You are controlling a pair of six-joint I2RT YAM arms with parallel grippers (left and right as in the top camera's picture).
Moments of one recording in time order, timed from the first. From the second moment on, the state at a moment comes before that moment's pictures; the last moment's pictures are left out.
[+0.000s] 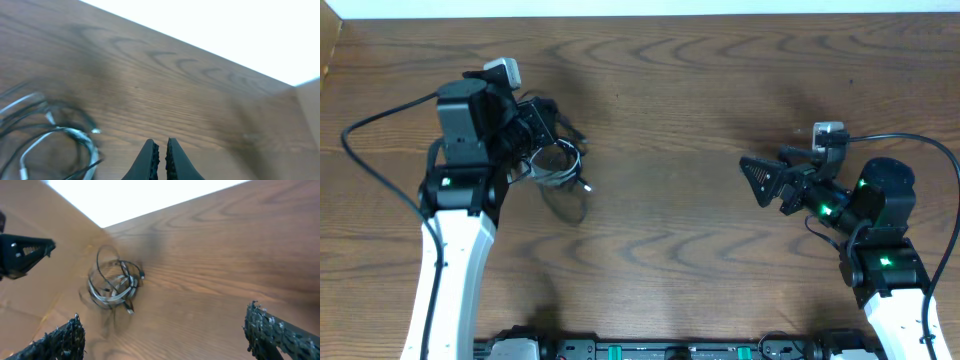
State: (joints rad) left arm 0.03 1.24 1.09 -0.44 0.38 -0.40; right arm 0.06 0.92 0.61 -0.07 -0.66 0.41
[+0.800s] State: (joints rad) left arm 0.03 1.59 1.09 -0.70 -0.12 -0.37; right arm 0.06 0.92 0.61 -0.09 -0.72 0.41
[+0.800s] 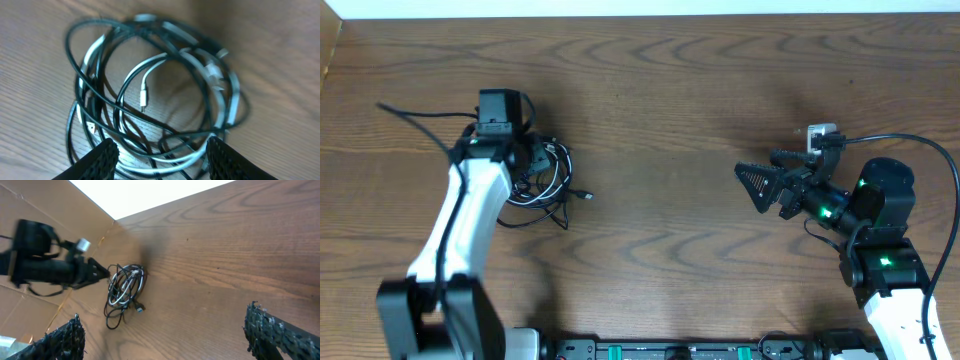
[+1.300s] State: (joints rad) left arm 0.04 1.77 1.09 -0.73 -0.19 -0.44; right arm 0.06 0.93 0.61 -0.11 -0.71 0.41
